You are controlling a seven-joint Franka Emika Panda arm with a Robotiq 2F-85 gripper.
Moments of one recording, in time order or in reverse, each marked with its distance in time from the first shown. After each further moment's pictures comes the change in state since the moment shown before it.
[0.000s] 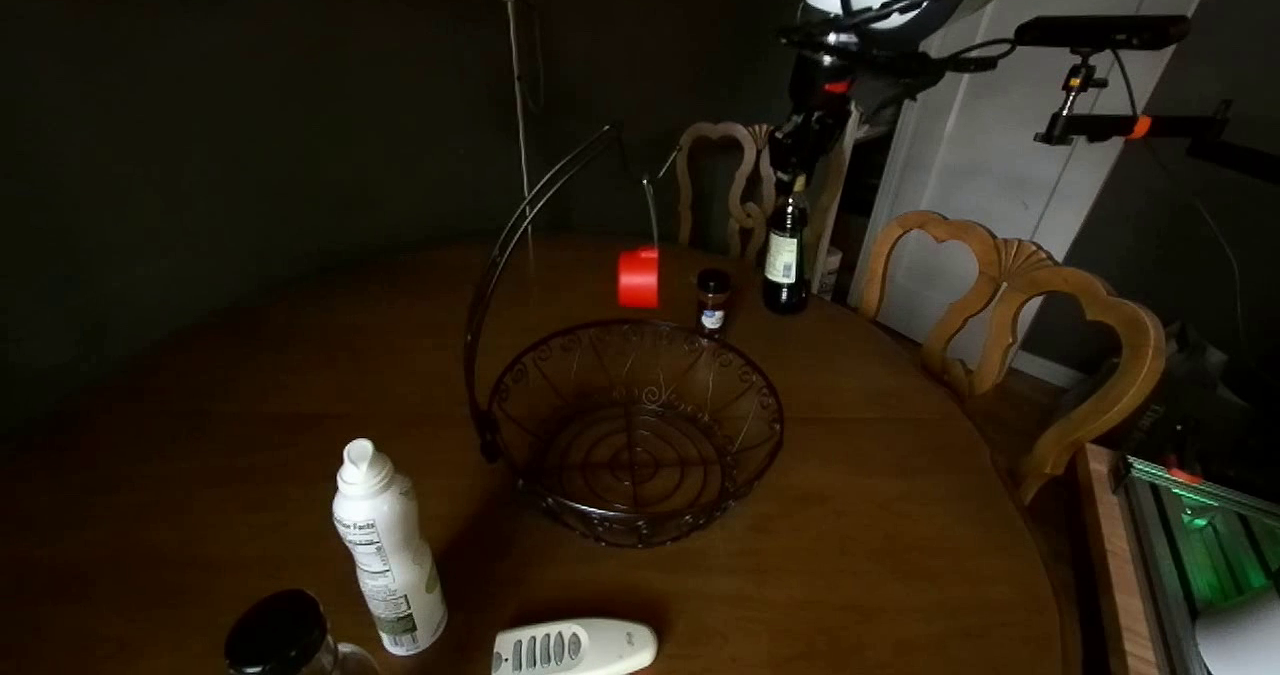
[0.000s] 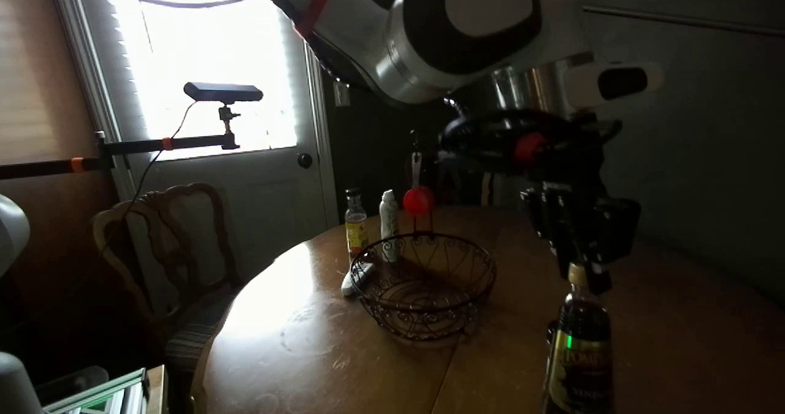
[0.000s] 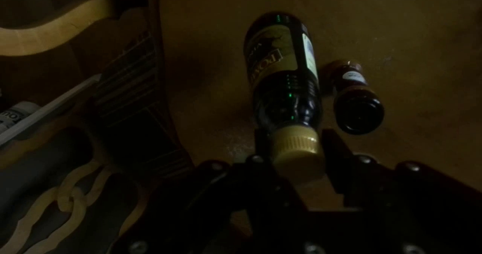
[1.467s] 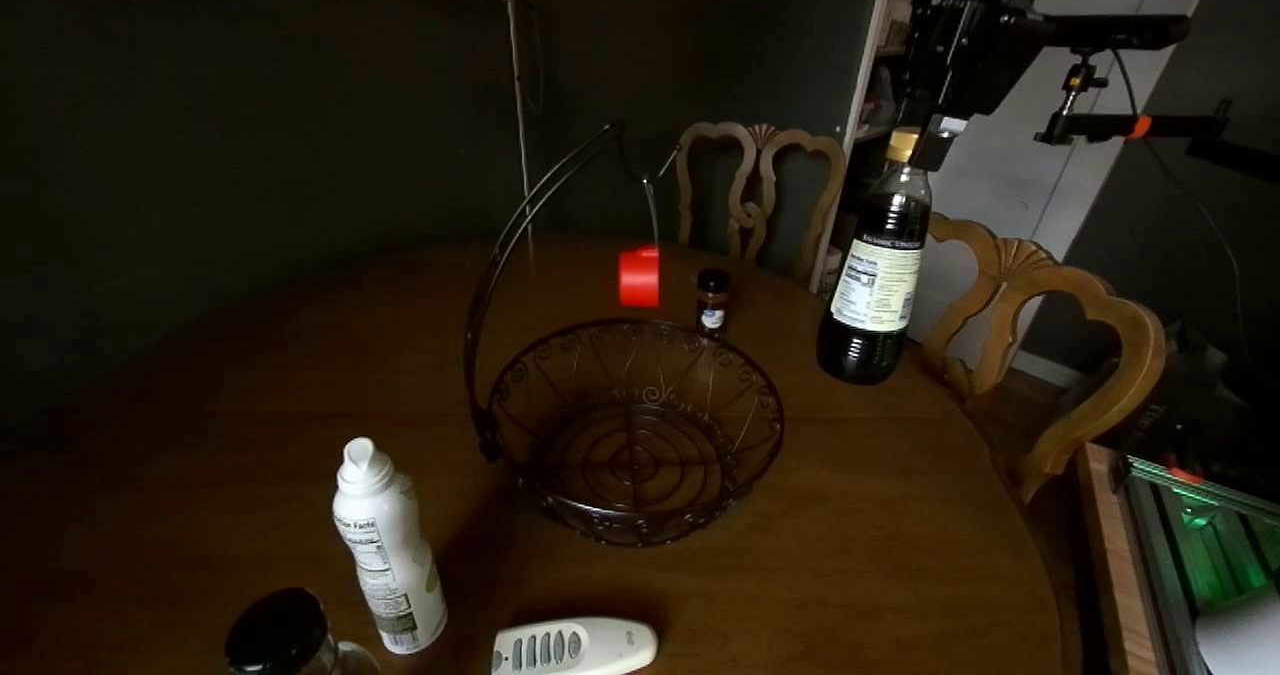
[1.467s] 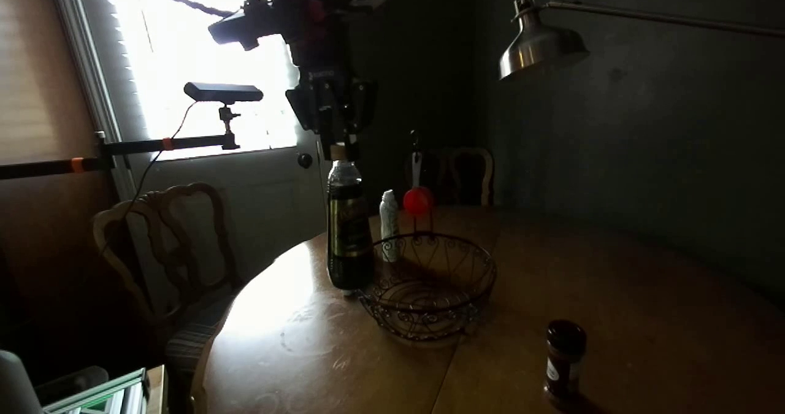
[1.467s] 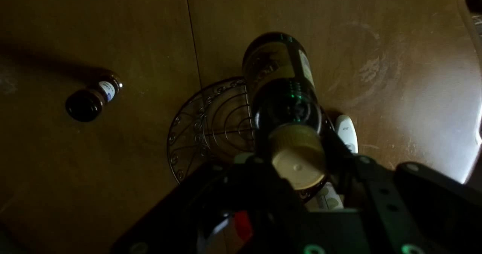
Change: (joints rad) arm 0.267 -0.654 0.133 -0.294 0.205 -0.431 -0.527
